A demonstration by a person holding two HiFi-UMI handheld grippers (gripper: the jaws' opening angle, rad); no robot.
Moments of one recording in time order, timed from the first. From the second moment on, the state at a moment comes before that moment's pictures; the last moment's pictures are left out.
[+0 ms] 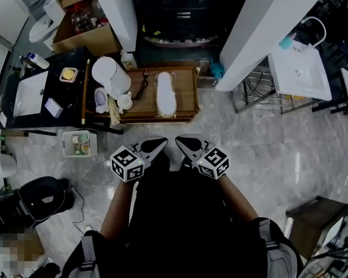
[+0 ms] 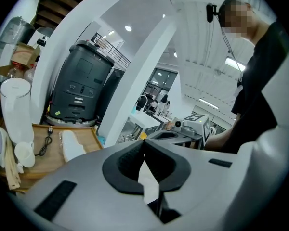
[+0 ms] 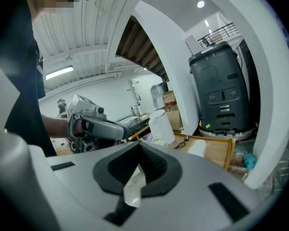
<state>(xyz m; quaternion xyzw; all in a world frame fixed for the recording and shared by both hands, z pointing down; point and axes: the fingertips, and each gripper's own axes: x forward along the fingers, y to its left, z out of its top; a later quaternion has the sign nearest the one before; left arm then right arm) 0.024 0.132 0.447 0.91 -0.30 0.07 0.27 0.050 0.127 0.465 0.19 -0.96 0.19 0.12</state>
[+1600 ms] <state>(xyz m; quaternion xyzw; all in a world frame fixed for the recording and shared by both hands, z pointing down) -0.048 0.011 0.465 0.93 -0.18 0.08 0.30 -0.037 0.014 0.468 0.28 -0.93 0.20 0.13</state>
